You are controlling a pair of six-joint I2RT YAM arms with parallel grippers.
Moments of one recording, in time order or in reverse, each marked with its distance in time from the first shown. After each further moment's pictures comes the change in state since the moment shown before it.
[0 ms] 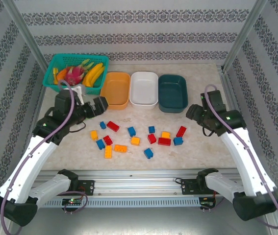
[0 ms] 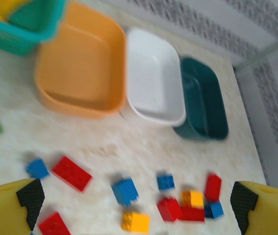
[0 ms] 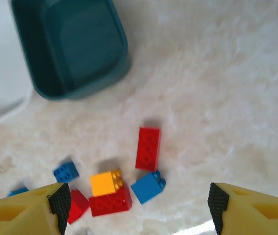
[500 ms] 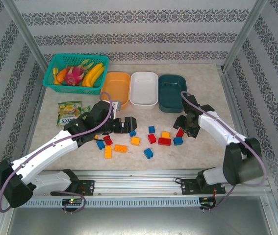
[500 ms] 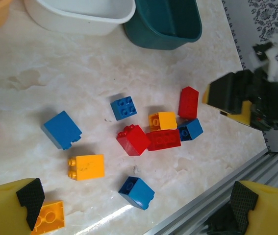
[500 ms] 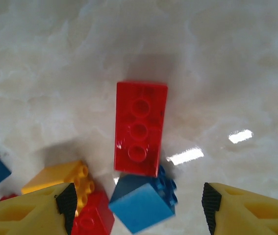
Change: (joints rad) left arm -0.337 0.175 -0.101 0.159 0.022 -0.063; right arm 0.000 0.375 -0.215 0.256 -0.138 0.037
